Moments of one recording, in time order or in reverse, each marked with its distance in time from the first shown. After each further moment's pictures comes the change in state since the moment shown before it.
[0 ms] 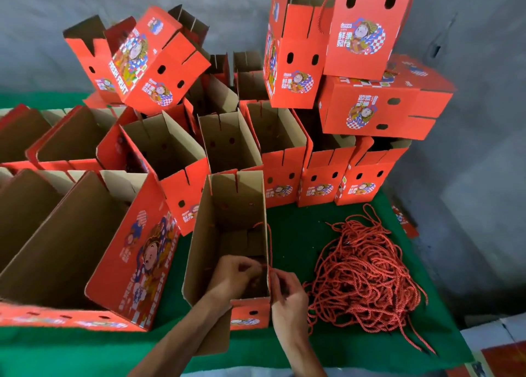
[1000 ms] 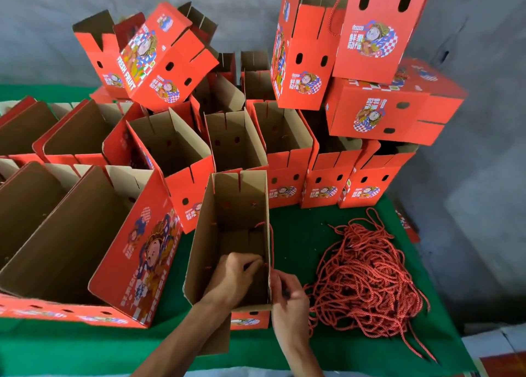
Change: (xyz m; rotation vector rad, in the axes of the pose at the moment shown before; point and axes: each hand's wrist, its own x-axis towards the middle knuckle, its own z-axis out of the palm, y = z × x) left_hand -0.002 0.001 -0.006 0.346 0.021 0.363; right_hand -0.001 -0.005 0.001 0.002 -0.027 0.004
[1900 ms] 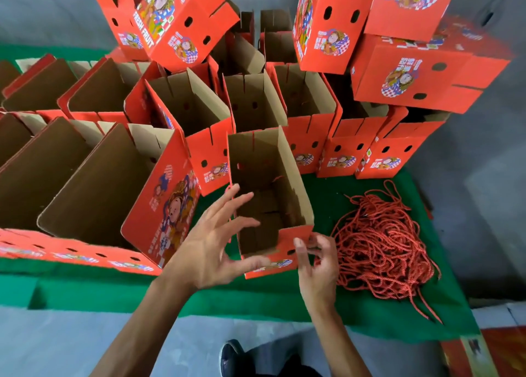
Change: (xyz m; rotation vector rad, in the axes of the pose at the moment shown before) left_hand -0.070 -0.007 -0.070 0.351 0.136 0.415; right_hand -0.005 0.012 -0.028 -0.178 0.120 -0.346
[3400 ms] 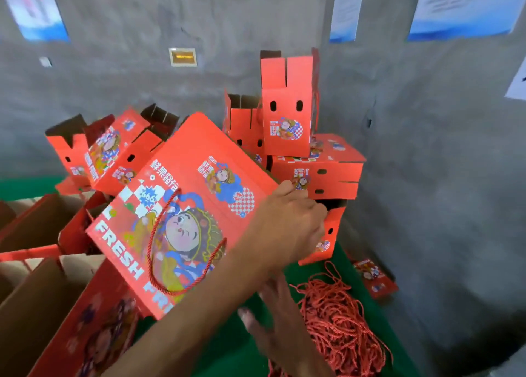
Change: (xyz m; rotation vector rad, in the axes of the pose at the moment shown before) left_hand 0.236 0.236 -0.040 0.443 0.430 0.711; right_hand 0.114 -0.086 -0.073 -0.066 -0.282 -0.584
